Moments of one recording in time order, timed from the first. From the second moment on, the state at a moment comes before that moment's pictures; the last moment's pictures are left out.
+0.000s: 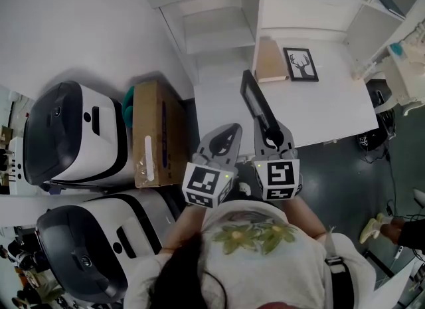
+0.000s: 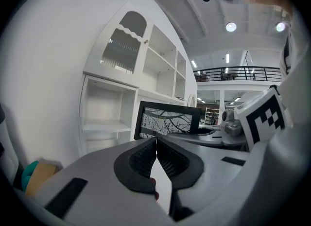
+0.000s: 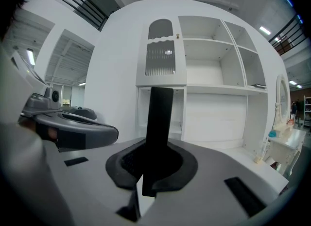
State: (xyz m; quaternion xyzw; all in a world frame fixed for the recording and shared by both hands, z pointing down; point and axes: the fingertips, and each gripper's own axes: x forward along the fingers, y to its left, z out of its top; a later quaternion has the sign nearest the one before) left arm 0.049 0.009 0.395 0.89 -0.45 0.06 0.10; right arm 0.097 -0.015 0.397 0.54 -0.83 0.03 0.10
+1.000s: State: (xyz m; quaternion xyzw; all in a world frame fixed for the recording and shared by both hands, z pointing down) left arm 0.024 -0.079 0.393 0.89 -0.44 0.06 0.11; right arm 0.080 -0.107 0.393 0.56 -0.82 0.02 0.11
